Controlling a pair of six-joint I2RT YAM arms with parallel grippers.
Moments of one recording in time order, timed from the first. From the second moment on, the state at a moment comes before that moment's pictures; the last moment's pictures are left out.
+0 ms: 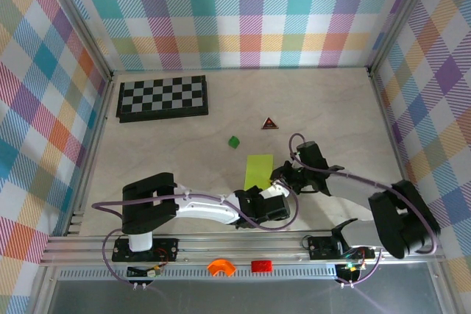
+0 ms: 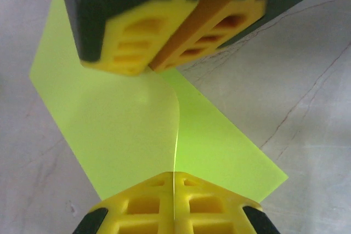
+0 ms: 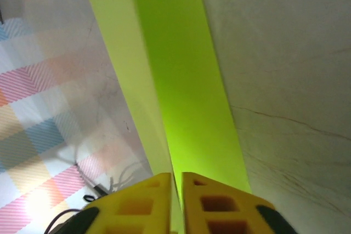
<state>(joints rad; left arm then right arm) -1.36 1.83 1.08 -0.39 -0.59 -0.27 0.46 1.27 0.44 -0.09 -0.54 1.04</state>
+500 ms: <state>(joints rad) -1.19 1.72 1.00 -0.26 -0.18 -0.45 0.42 1.07 0.44 -0.34 -0.36 0.97</state>
